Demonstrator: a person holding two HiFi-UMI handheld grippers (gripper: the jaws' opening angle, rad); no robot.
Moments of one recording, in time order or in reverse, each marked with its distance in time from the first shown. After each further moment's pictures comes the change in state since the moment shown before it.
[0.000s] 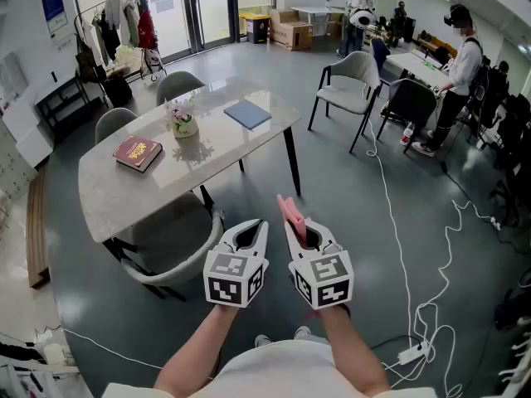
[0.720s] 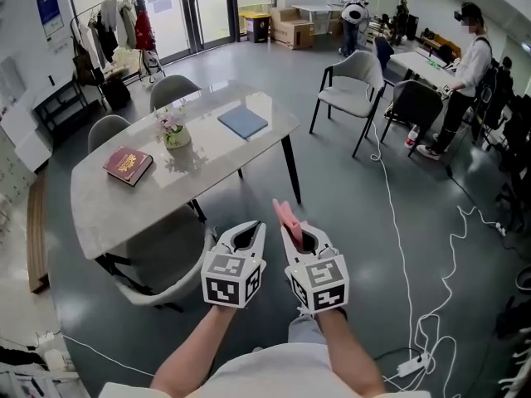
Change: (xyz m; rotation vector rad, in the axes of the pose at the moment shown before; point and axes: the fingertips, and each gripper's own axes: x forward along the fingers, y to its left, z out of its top) left arm 0.089 0.028 0.011 0.003 0.025 0.017; right arm 0.066 -0.060 -0.004 -0.013 -0.002 0.029
